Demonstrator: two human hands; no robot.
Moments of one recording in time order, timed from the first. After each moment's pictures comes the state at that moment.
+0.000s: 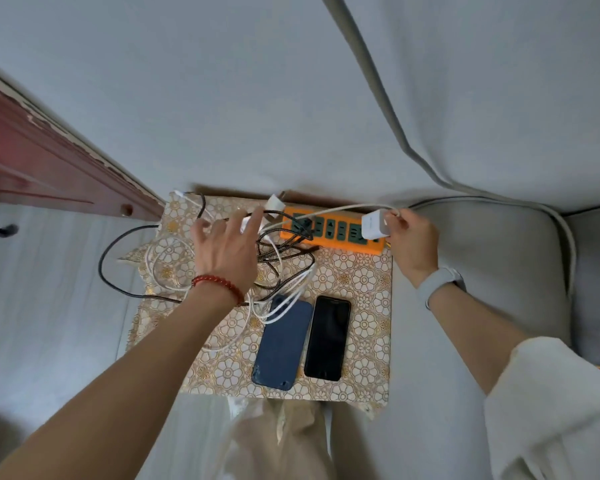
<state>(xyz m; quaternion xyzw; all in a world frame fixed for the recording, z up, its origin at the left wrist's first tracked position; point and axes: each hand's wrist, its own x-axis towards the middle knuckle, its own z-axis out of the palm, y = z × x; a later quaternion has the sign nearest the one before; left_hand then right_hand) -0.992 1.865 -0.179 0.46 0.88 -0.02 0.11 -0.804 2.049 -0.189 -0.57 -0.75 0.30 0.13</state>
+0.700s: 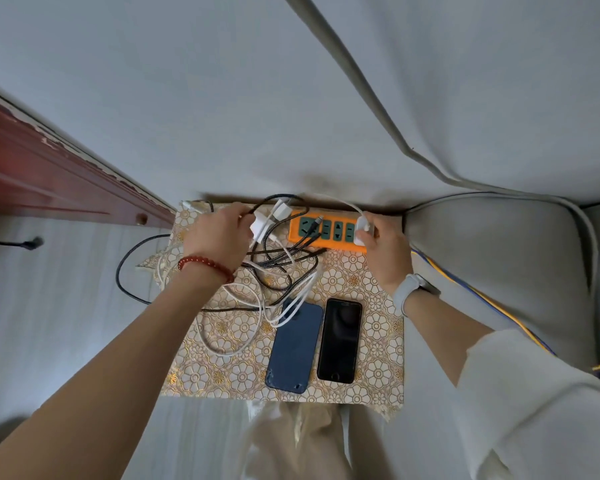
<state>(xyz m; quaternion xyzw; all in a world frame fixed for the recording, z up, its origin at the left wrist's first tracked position) -1.024 1.881 -0.143 0.36 0.89 0.15 0.23 -0.824 2.016 -0.207 -0.51 -0.78 0.35 0.10</state>
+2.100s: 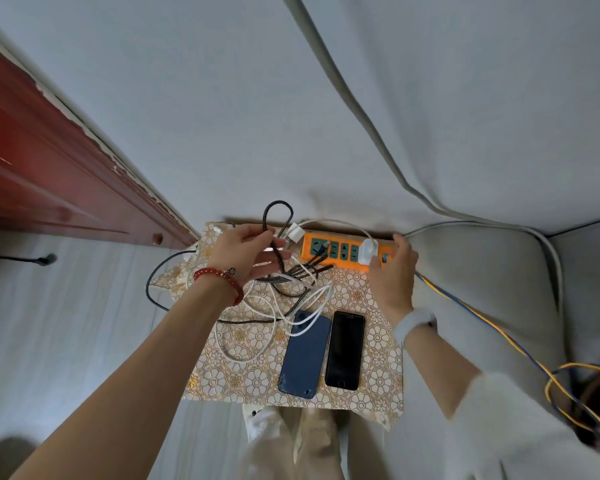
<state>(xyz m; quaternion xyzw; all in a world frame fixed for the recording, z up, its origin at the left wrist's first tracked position) -1.021 1.857 -0.082 0.02 0.66 0.55 0.52 -0.832 1.978 -0.153 -0.61 -0.68 0.37 0.16</state>
